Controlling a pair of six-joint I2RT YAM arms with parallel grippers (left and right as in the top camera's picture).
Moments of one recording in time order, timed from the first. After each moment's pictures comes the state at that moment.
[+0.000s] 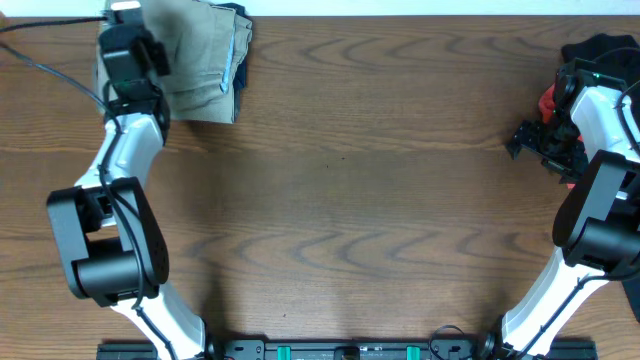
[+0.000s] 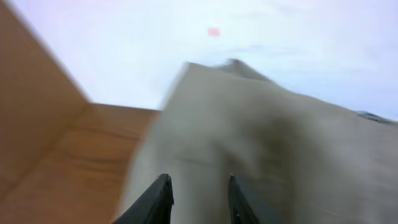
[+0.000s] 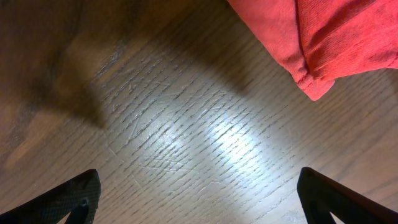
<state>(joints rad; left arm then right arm) 0.16 1.93 1.31 0.27 -0.18 0.11 -0.29 2.12 1.62 -1.12 0.15 0.41</state>
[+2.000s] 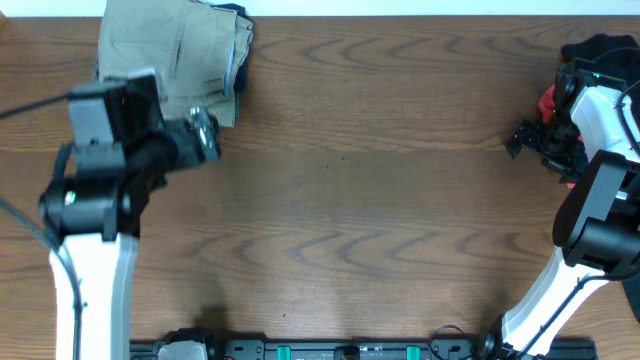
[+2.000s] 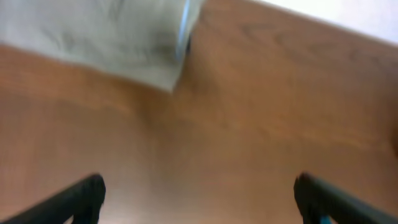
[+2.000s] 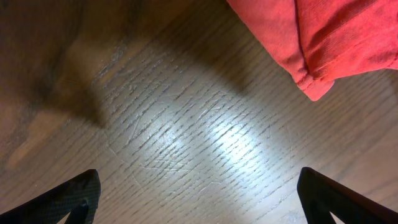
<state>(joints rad) 0.06 1.15 1.32 -0.99 0.22 -0.21 -0.29 2.12 1.62 -1.12 0.15 0.40</state>
